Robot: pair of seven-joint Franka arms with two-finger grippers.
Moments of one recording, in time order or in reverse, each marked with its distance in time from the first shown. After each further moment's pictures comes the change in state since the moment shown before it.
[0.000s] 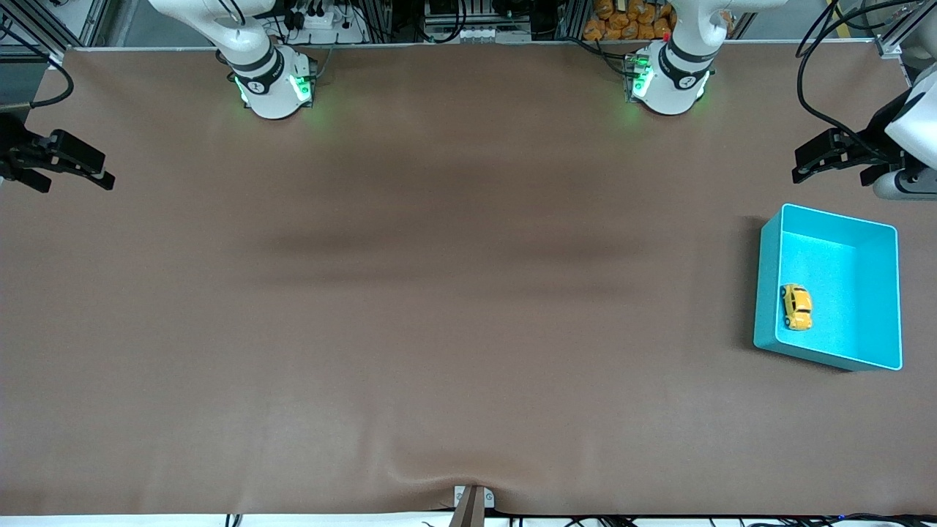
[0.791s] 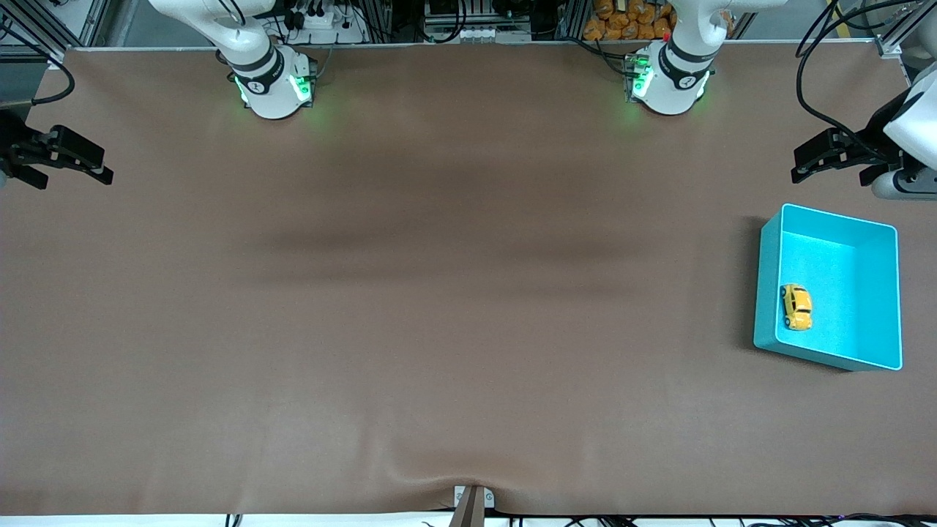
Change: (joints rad) left arm 0.000 0.000 -0.001 0.000 0.000 0.000 0.001; right arm 0.000 -0.002 0.000 -0.001 -0.023 -0.017 -0.024
